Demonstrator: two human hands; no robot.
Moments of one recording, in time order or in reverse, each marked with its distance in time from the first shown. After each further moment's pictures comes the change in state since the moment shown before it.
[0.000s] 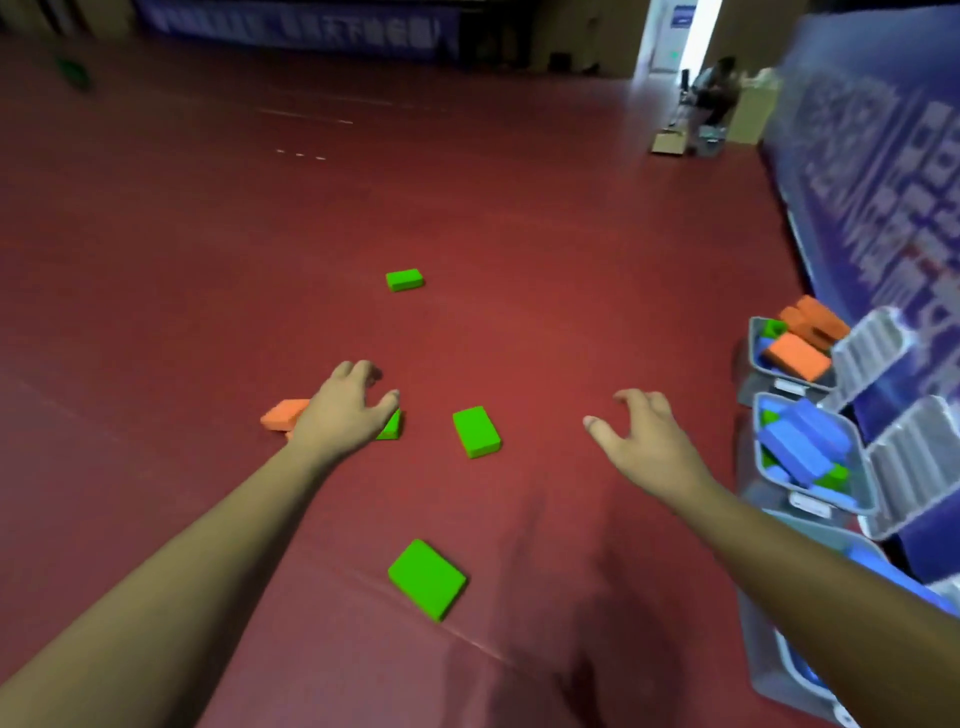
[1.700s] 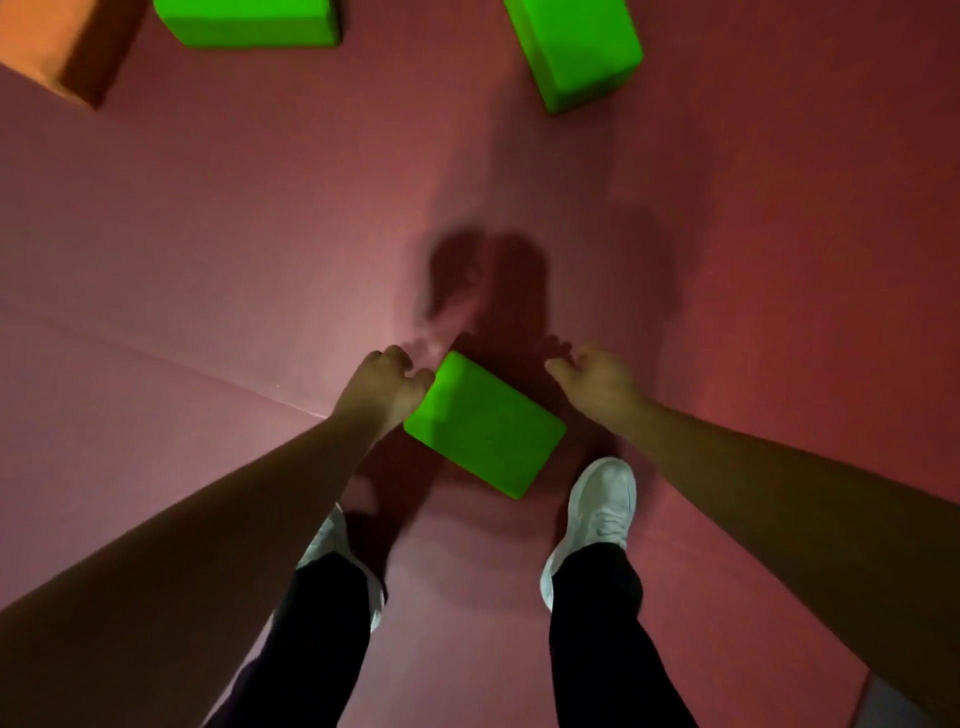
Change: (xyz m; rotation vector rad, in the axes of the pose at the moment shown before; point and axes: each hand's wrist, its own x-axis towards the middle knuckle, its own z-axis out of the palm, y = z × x) left_hand 0.199 -0.590 0.714 -0.073 -0.910 -0.639; right_hand 0.327 0.197 0.885 -0.094 -0.738 0.660
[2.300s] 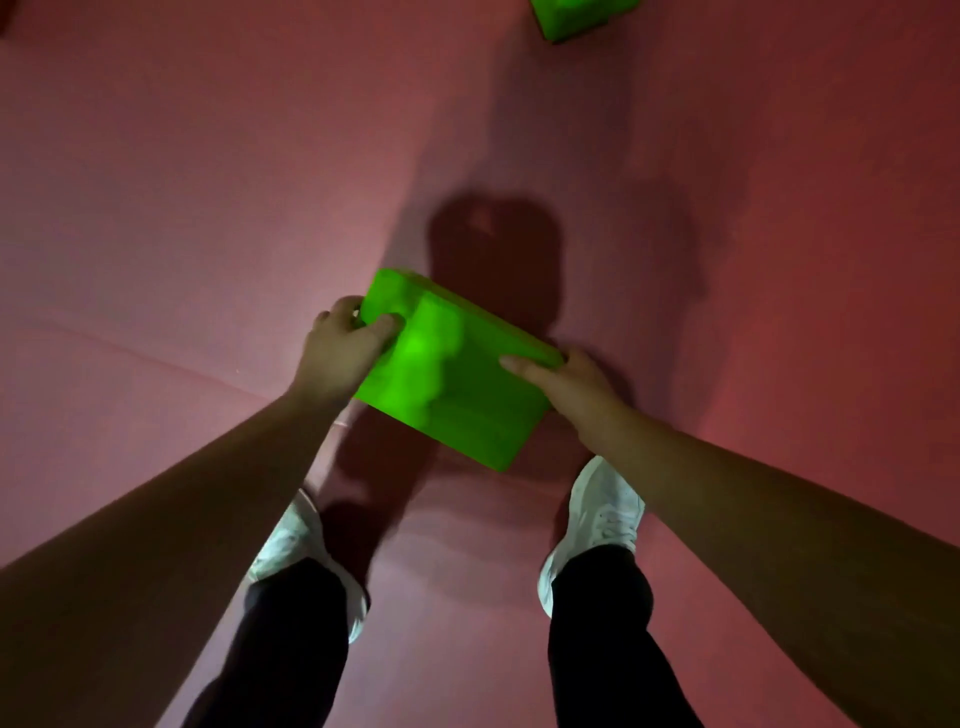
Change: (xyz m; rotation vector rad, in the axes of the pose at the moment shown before) left_hand 0.054 -0.029 0.018 -0.412 0.119 -0.057; right_hand 0.034 0.029 0.059 0.591 -0.176 0.093
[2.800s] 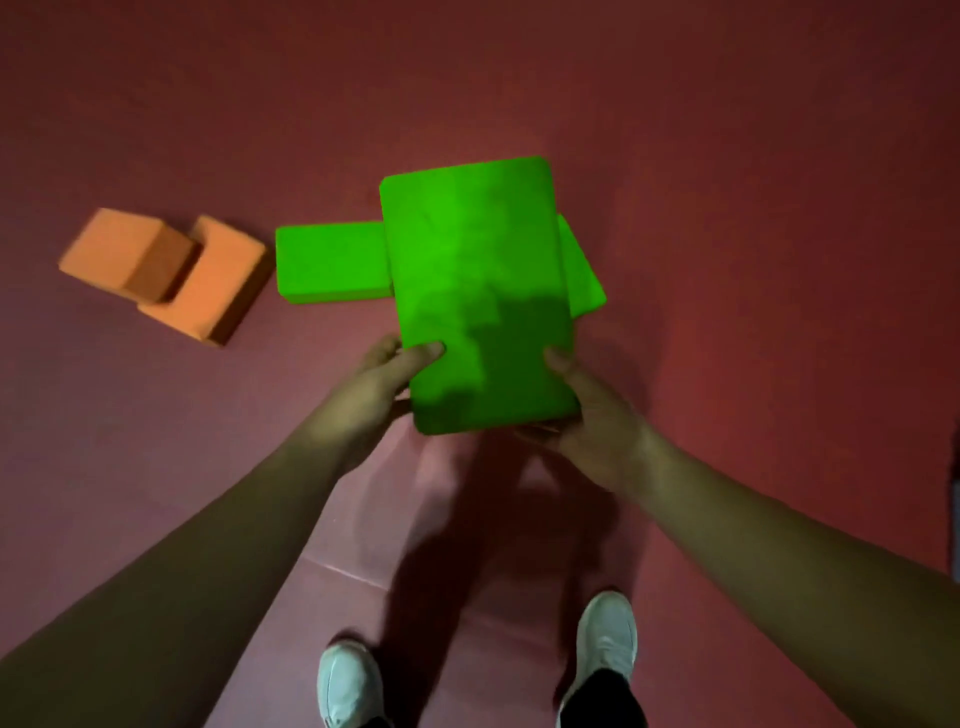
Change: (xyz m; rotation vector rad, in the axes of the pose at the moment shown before) left_hand -0.097 0.296 -0.206 -0.542 -0.344 0.228; right_hand -0.187 -0.329 -0.053 0.658 -0.248 -0.243
